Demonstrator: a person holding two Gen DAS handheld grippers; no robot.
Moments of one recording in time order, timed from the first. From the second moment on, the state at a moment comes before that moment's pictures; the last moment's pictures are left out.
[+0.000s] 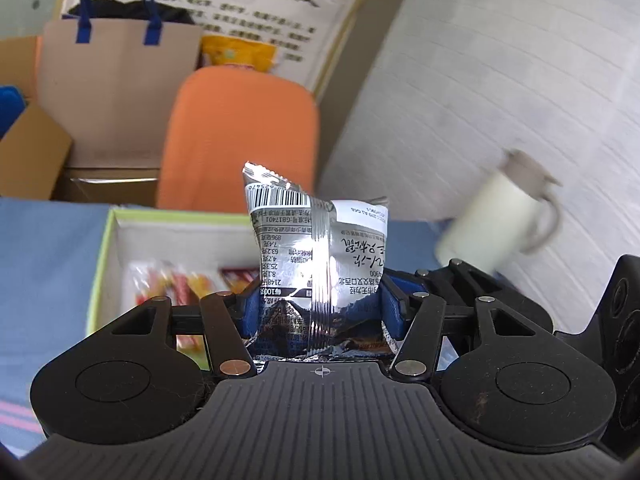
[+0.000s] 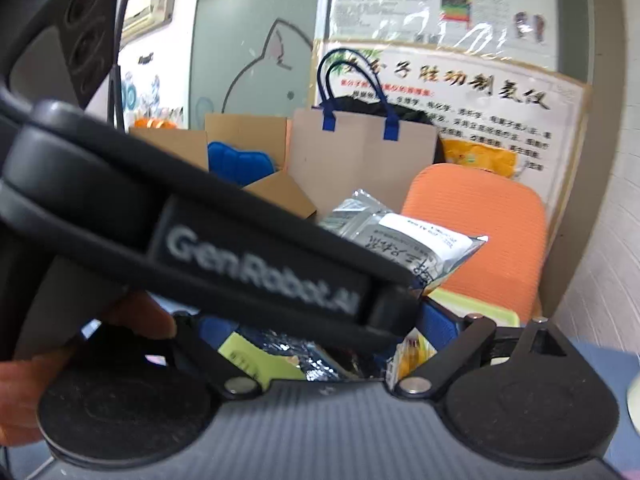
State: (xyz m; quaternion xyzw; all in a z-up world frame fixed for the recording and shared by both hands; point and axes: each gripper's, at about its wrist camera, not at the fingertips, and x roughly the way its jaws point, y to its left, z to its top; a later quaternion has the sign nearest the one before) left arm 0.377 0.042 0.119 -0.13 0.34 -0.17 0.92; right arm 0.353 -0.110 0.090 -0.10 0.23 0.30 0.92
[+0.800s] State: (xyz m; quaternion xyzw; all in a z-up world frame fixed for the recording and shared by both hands) left arm 0.254 0.123 0.071 -0.17 0.31 -0.14 0.93; right arm 0.216 -0.134 0.027 0.00 0.30 0.31 0.90
